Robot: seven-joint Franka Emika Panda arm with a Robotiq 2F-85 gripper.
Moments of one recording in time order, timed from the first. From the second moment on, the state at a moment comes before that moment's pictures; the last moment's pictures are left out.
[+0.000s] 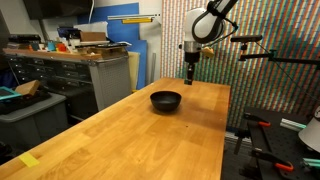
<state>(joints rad) -0.18 0.21 -0.10 -2.29 -0.14 2.53 -0.35</state>
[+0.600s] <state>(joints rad) -0.10 0.31 -0.04 -2.19 -0.15 2.48 -0.36</state>
